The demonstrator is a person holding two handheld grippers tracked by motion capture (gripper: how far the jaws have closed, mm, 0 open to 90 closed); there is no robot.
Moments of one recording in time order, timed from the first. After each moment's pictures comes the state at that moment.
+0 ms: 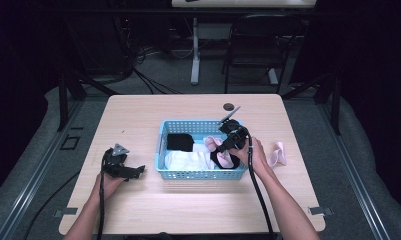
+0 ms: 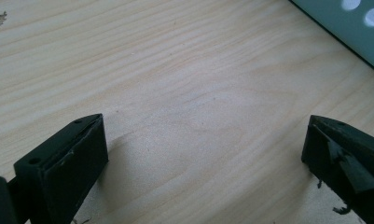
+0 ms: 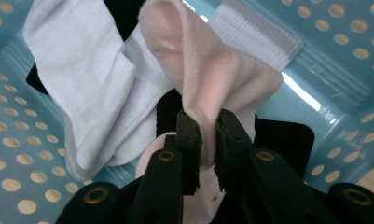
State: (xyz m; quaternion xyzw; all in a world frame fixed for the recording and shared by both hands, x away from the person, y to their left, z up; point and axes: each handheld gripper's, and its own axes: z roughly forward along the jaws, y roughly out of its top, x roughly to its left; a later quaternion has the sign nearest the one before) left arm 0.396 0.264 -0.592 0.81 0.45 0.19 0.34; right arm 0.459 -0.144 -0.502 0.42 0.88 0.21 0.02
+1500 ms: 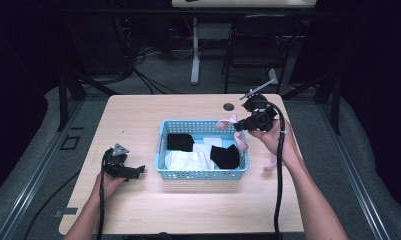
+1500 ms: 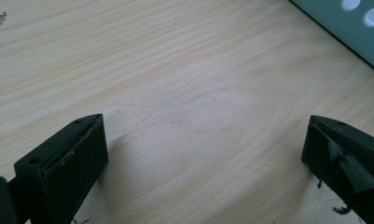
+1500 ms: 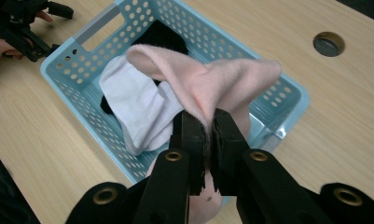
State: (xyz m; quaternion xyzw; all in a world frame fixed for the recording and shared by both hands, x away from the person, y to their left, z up) left arm 0.396 0.264 -0.592 0.81 0.45 0.19 0.34; right arm 0.416 -0.192 -0.369 0.40 0.86 0.30 0.08
